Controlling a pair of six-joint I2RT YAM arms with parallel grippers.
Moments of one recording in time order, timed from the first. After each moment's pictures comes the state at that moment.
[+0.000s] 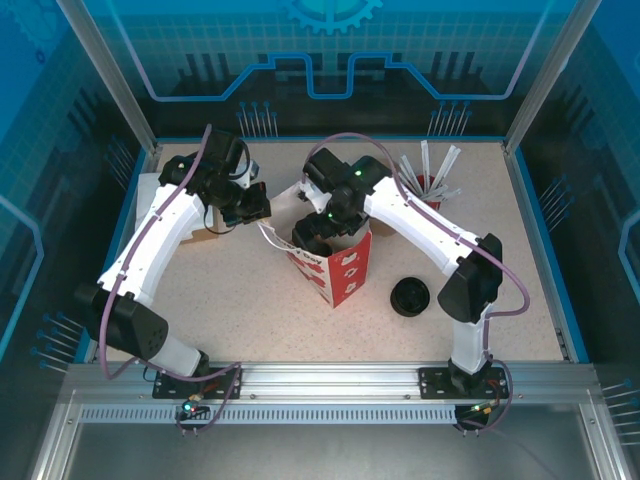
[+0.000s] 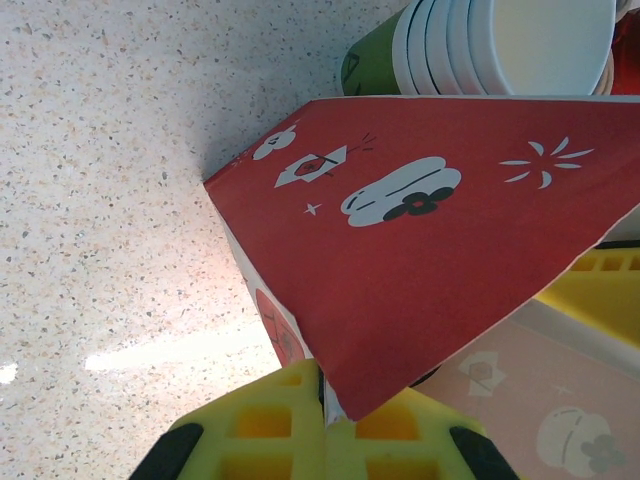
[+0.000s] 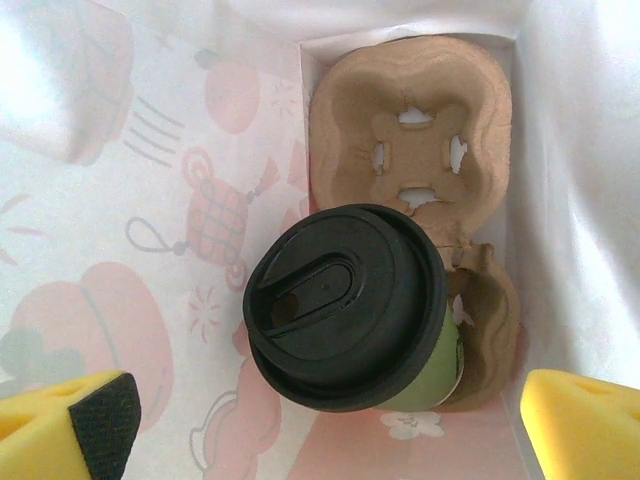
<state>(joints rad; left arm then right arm) -0.27 1.52 1.61 -1.21 0.32 -0.53 0.76 1.92 1.97 -1.31 -0.17 0.21</state>
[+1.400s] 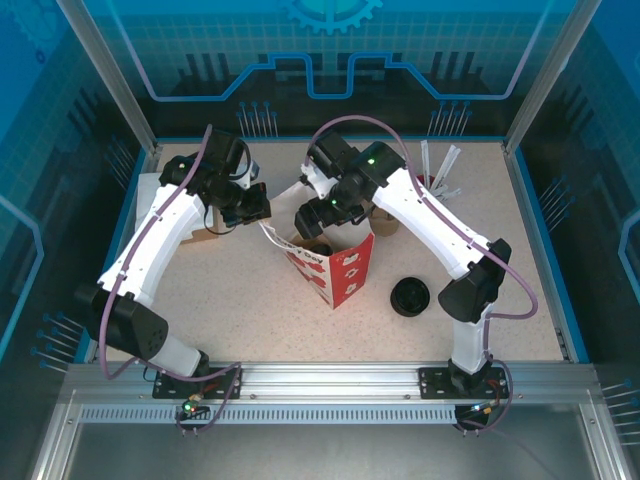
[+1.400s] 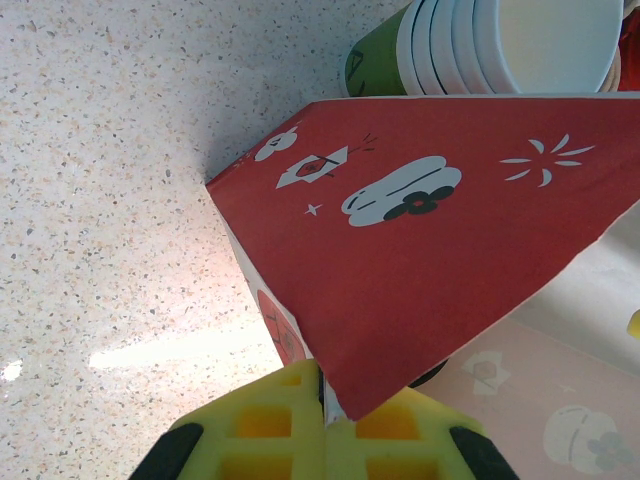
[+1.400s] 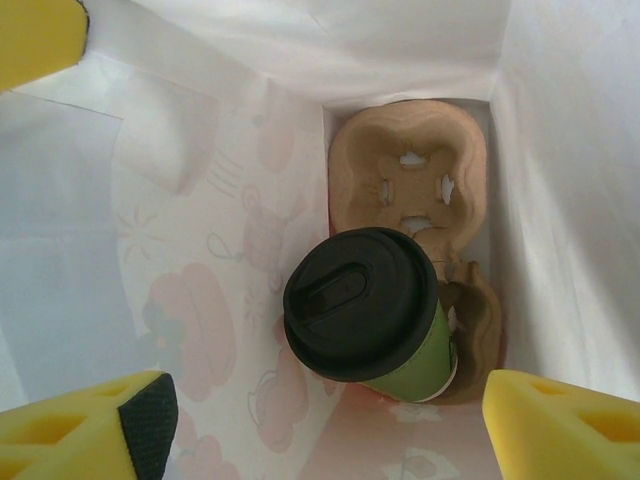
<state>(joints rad) -0.27 1.52 1.61 -1.22 0.31 -0.53 0.76 1.92 2.14 -1.41 -0.17 0.22</state>
